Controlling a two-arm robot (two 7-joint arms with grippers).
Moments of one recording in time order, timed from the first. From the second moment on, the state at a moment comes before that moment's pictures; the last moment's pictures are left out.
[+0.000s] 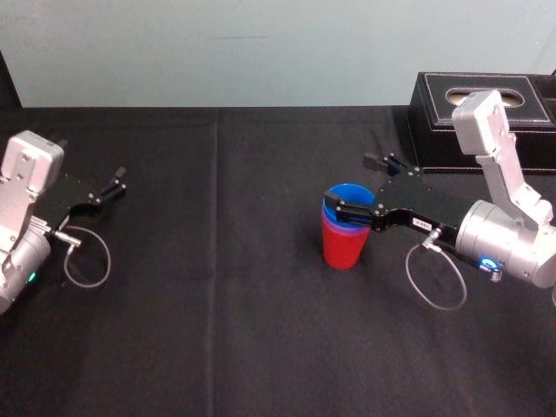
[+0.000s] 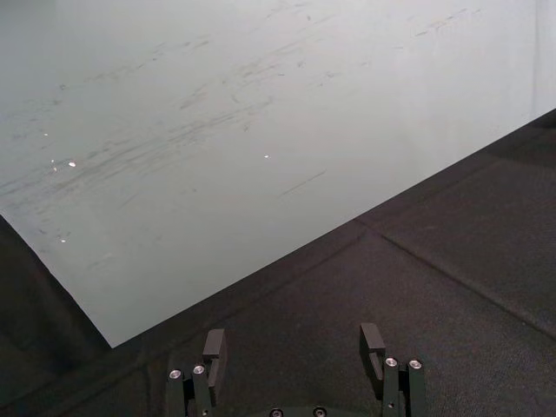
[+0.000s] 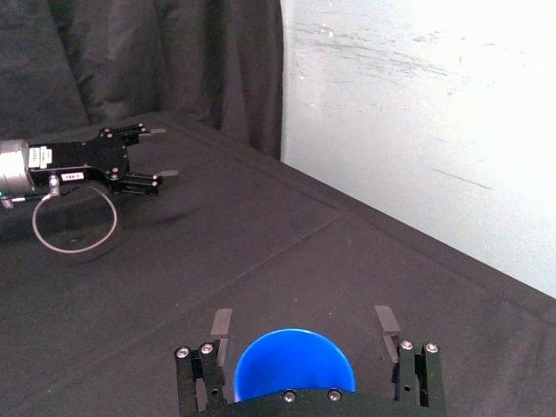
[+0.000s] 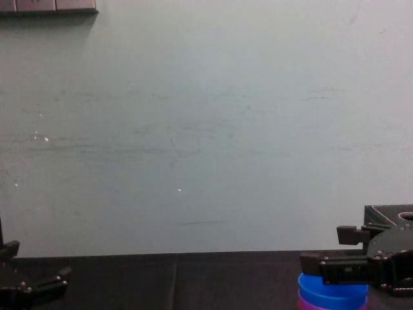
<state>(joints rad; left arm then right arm) -0.20 0.60 0.45 -1.41 -0.25 -0.12 0.03 0.19 0.60 -0.38 -1.66 0.45 0.16 0.46</state>
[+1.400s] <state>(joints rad) -0.20 0.60 0.45 -1.41 -0.25 -0.12 0.03 0.01 0.51 -0.20 -1.63 0.32 0.00 0.22</state>
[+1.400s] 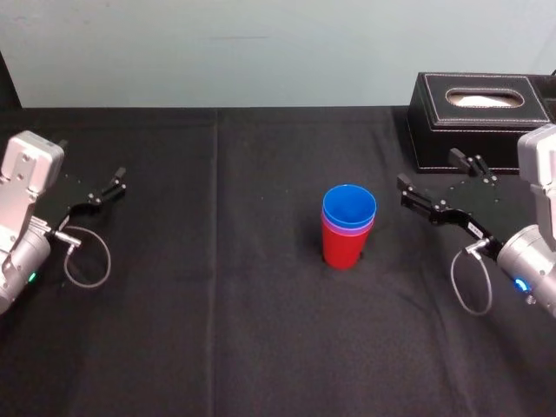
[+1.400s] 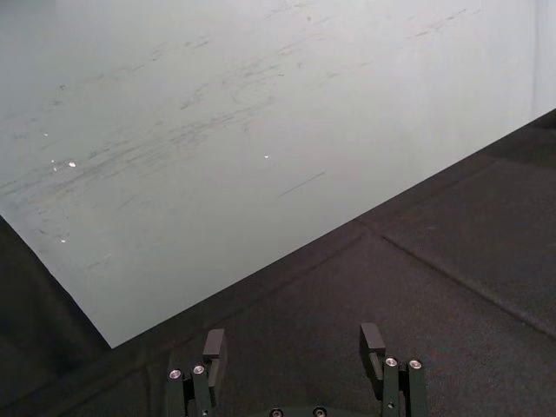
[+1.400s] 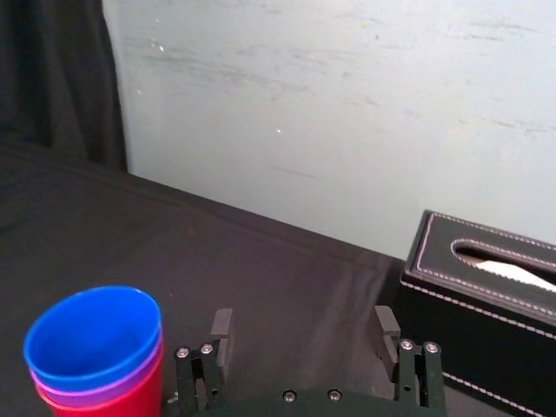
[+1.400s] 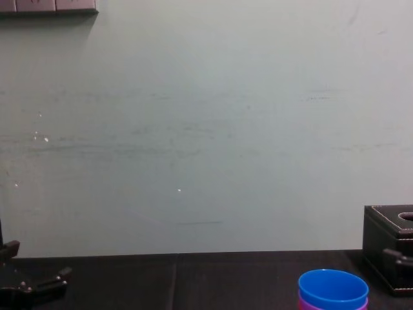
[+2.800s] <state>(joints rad) -0.20 0.60 0.45 -1.41 -0.25 -0.12 0.03 0.01 0.47 -0.19 -1.58 0.27 -0.01 0.23</state>
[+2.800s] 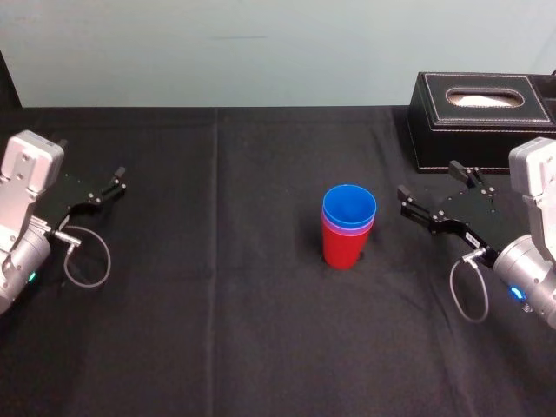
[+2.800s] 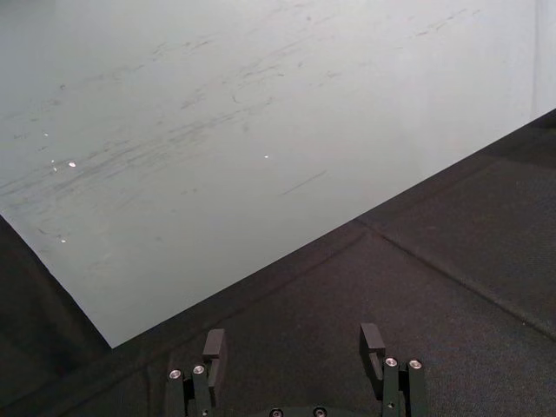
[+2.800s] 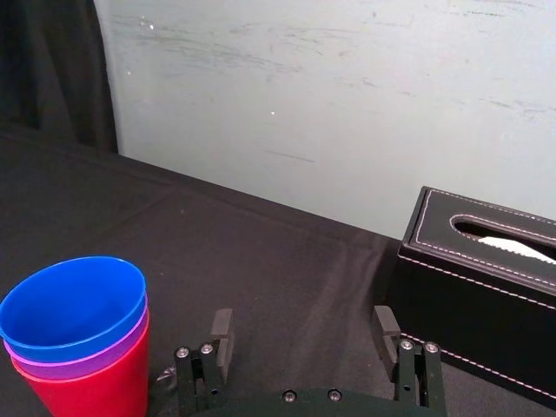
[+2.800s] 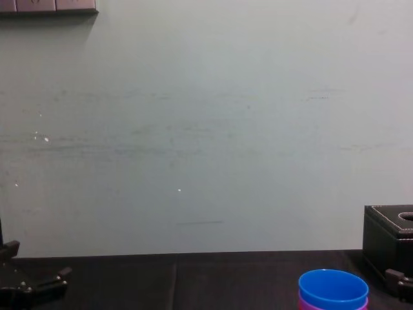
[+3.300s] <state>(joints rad) -0.20 0.60 0.45 -1.41 -0.25 -0.12 0.03 0.01 0.47 -0.19 -1.58 0.27 -0.01 0.23</state>
